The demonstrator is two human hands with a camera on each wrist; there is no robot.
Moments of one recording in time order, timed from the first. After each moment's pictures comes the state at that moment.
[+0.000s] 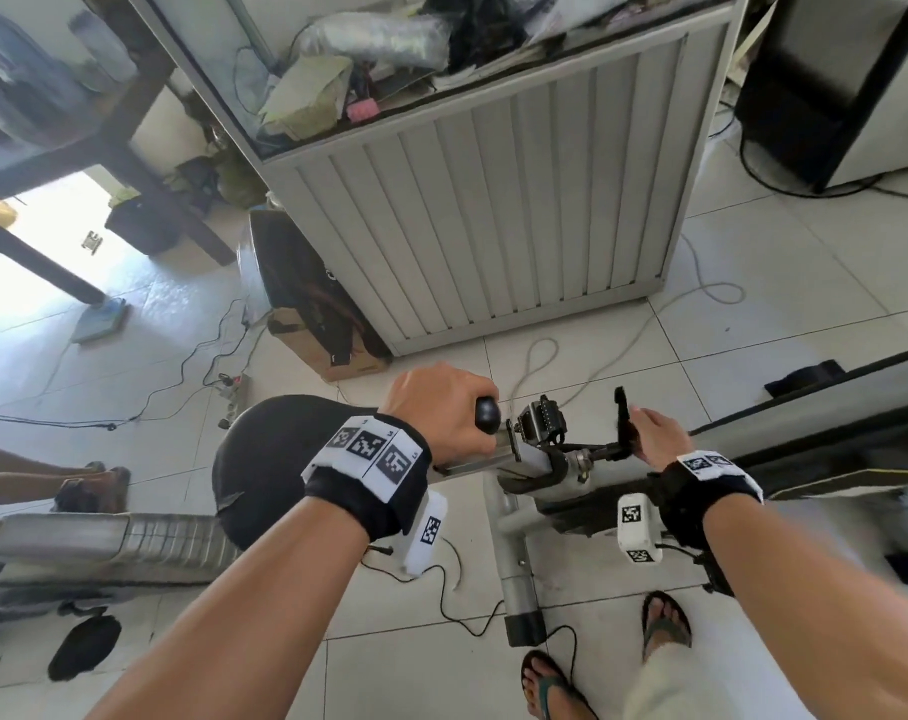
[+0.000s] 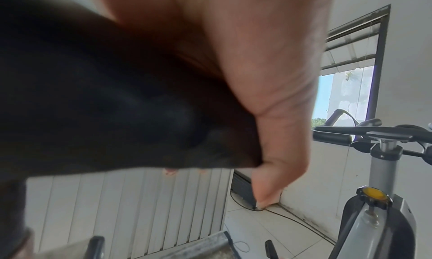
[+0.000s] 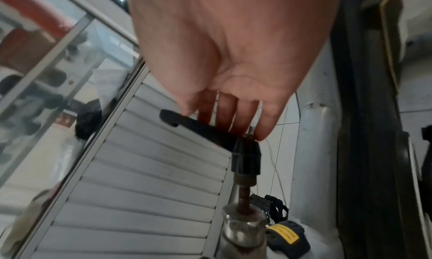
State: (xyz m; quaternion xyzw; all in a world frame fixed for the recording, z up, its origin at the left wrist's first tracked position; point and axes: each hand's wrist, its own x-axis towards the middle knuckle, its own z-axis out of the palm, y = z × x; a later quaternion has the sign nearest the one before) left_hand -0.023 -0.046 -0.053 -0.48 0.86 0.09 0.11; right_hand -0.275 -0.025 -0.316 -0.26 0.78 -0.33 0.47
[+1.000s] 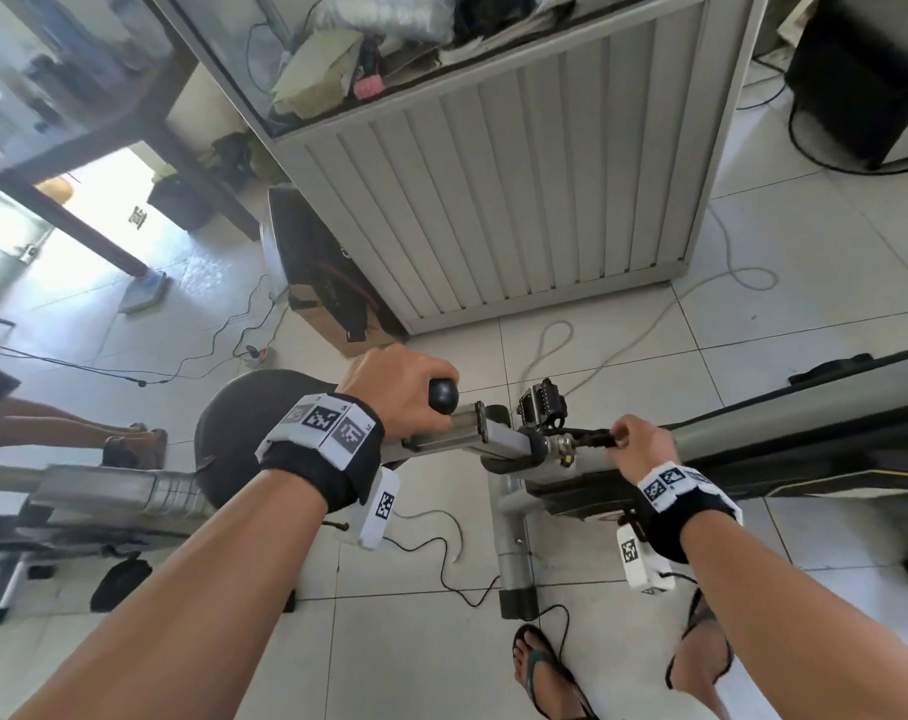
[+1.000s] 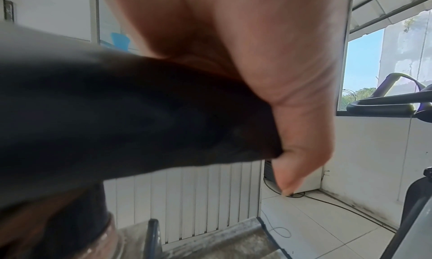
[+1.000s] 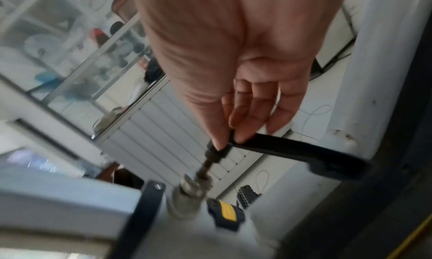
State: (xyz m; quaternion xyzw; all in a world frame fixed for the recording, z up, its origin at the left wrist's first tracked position) left_hand -0.033 -0.039 -0.050 -0.54 0.82 0.08 0.15; right_hand -0.278 0.008 -0.305 -0.47 0.79 -0.15 0.36
